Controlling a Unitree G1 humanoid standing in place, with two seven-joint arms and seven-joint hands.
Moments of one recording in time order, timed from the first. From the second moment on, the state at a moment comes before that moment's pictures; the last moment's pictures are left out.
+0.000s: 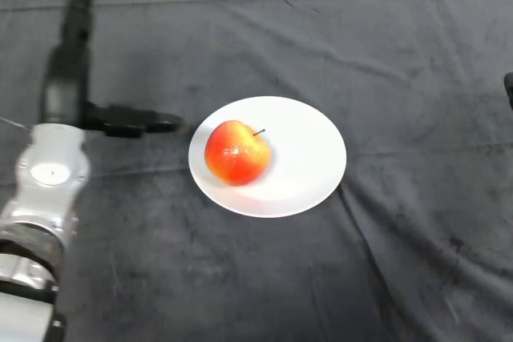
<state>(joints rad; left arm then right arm) -0.80 0.46 -0.02 1.16 -0.18 -0.63 0.24 -0.86 -0.34 -0.81 1.22 0.80 0.25 0.34</state>
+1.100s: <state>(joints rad) -0.67 0.67 0.29 1.23 -0.29 -0.63 0.41 -0.86 -0.34 -0.81 1.22 0.80 0.25 0.34</state>
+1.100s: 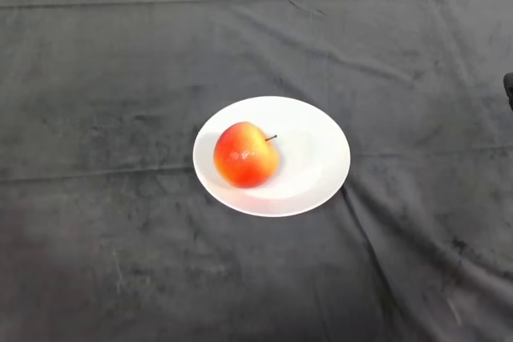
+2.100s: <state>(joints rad) -0.56 0.72 0.41 1.24 -0.34 -0.56 0.56 -0.86 -0.34 -0.81 1.22 0.80 0.25 0.34</state>
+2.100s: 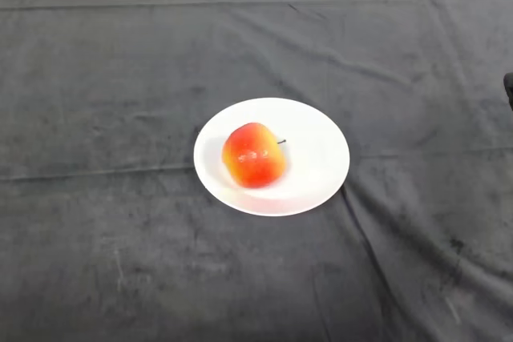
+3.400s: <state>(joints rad) -0.52 0.72 0.45 1.24 -0.31 -0.52 0.60 -0.86 -0.34 -0.81 1.22 0.80 0.25 0.34</state>
